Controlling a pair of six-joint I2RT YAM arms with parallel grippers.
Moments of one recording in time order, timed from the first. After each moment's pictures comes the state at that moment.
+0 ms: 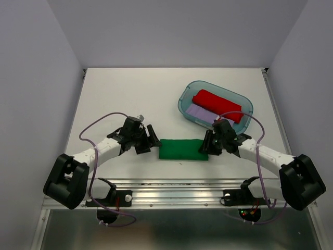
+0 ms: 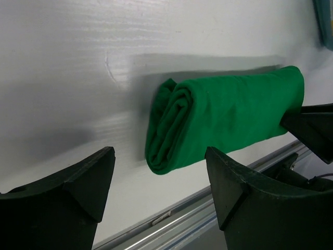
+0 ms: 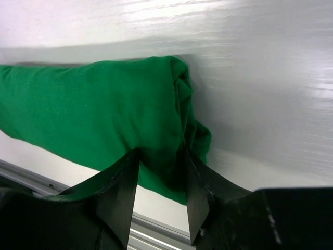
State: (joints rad) left arm -0.49 1.27 0.60 -0.21 0.27 -0.83; right arm 0.51 1.23 0.59 -0.33 -0.15 0.74
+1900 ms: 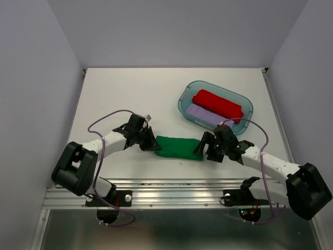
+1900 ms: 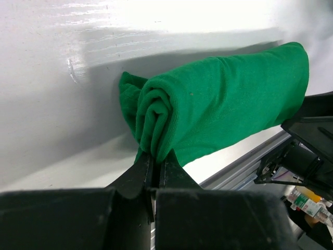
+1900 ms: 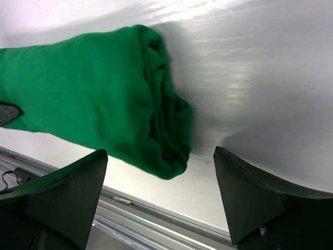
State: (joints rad) left arm -0.50 1.41 0.65 -0.20 0.39 -0.74; right arm 0.57 1.12 0.52 -0.30 -0.11 0.91
